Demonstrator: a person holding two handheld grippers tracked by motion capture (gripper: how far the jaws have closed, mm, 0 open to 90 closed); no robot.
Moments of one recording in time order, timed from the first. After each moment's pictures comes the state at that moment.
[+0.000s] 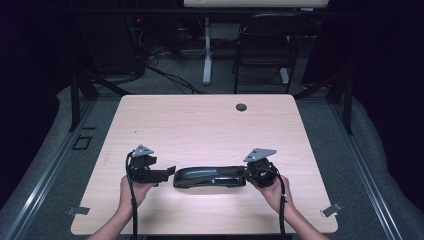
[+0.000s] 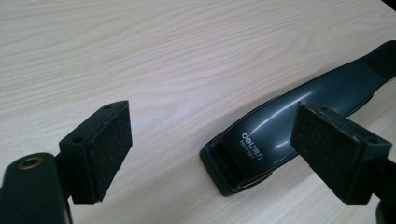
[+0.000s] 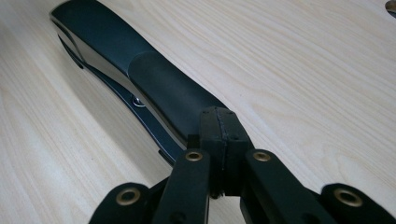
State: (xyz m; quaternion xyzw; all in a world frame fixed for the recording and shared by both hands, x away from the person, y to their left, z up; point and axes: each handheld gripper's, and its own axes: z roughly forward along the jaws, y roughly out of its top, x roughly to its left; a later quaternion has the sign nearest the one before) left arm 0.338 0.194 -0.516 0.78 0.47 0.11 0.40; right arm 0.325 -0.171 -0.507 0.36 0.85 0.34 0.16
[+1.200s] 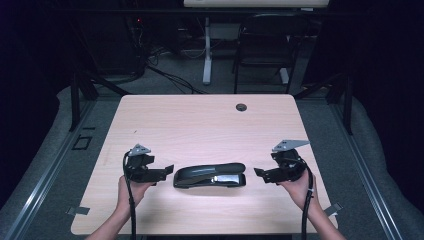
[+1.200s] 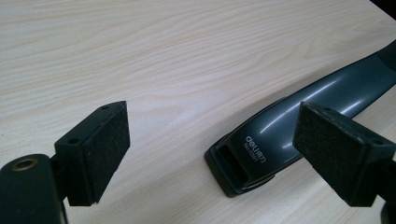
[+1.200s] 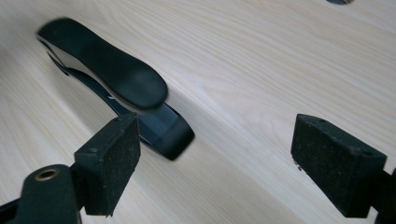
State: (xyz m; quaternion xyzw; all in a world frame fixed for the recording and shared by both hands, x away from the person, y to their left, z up) left arm 0.339 0.202 -0.514 0.77 0.48 0.11 0.41; right arm 0.325 -0.240 -0.477 0.41 0.83 0.35 0.15
